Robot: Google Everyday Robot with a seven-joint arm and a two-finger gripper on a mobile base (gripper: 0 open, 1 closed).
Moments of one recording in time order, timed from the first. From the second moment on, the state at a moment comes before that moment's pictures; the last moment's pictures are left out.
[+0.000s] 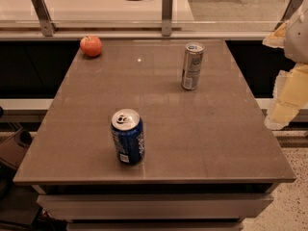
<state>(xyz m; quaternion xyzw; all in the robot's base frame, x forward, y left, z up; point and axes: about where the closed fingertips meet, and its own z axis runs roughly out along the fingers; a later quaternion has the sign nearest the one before) 0.438 -0.214 0.986 -0.60 0.78 -0.05 0.17</state>
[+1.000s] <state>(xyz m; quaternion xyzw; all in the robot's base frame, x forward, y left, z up) 0.441 -0.192 0.970 -0.61 0.77 -0.01 0.21</state>
